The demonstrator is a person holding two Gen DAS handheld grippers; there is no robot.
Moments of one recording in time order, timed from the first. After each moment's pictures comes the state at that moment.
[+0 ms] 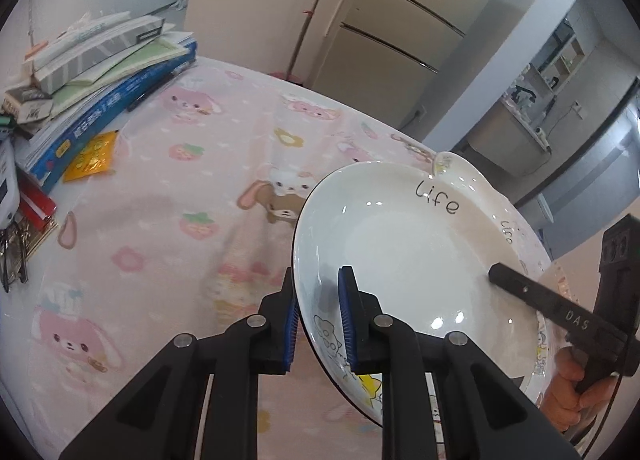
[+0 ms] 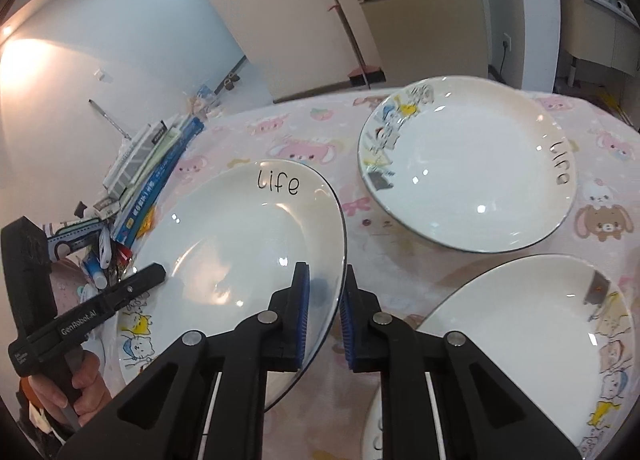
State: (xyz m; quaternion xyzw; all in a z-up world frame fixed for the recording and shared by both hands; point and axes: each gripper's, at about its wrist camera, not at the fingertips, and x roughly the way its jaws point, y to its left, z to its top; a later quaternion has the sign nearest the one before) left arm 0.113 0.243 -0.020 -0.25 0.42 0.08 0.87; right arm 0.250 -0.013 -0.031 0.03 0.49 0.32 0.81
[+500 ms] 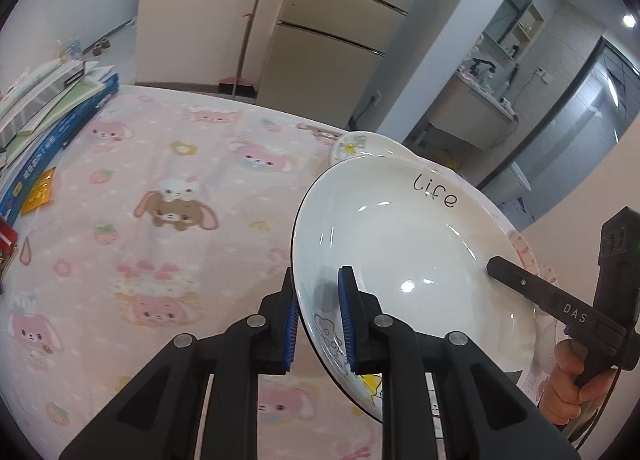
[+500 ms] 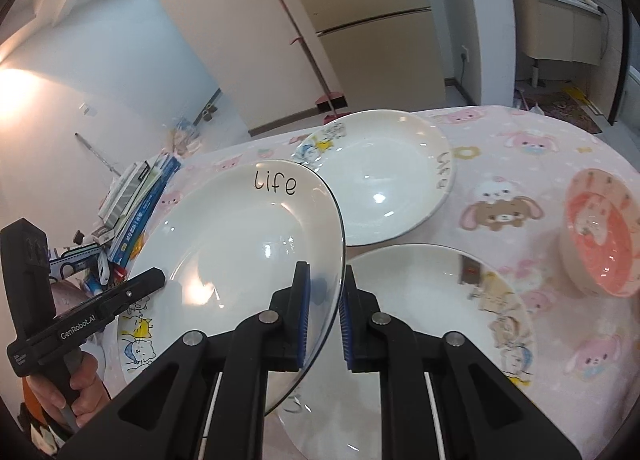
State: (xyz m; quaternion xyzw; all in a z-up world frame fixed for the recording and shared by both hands) left arm 0.136 0.146 0.019 -0.21 0.43 0.02 0.88; right arm 0.242 -0.117 0.008 0.06 0.47 0.27 0.84
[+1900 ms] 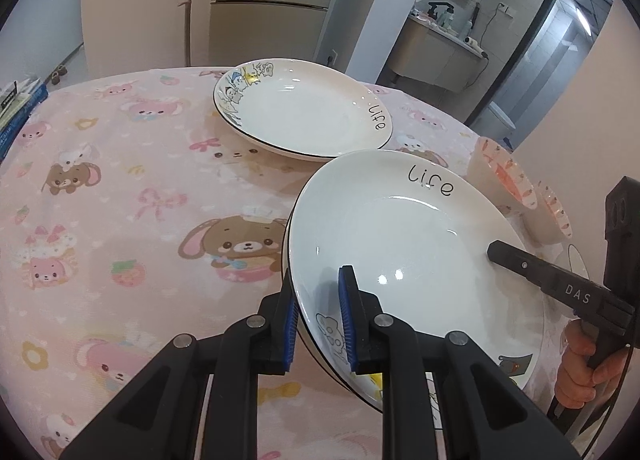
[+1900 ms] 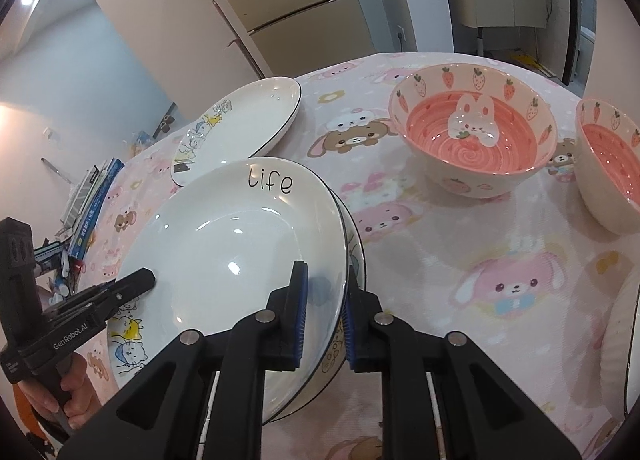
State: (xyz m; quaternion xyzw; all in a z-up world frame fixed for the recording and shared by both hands) left arm 0.146 0.028 -0.028 -0.13 0.47 -0.03 0.87; right arm 0.223 -0.222 -0.051 0.08 0.49 0.20 0.85
